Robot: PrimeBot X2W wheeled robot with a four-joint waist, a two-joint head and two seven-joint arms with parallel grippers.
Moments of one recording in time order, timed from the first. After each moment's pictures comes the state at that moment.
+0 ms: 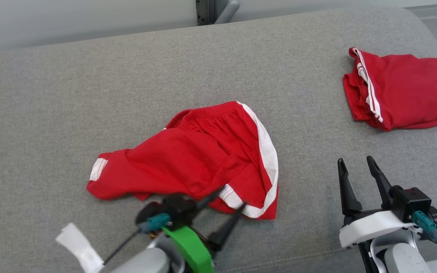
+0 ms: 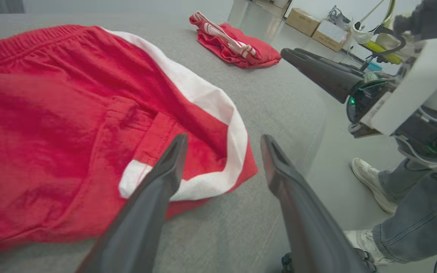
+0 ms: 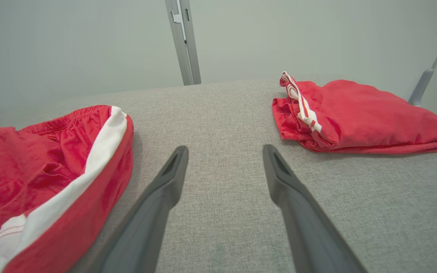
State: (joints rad) left arm -0.45 0.28 -1.07 0.34 -0.80 -0.11 -0.26; right arm -0.07 -0.05 0.01 0.20 0.14 0.13 -0.26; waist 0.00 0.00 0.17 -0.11
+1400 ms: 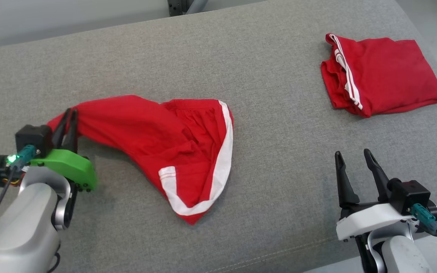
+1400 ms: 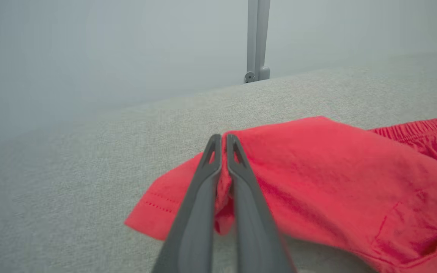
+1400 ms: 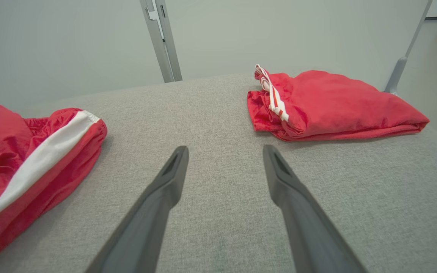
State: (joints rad) left arm -0.59 0.44 -0.63 0.62 -0.68 0.11 -0.26; right arm -0.10 -0.05 0.01 0.21 0.17 0.13 -0.26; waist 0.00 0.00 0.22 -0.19
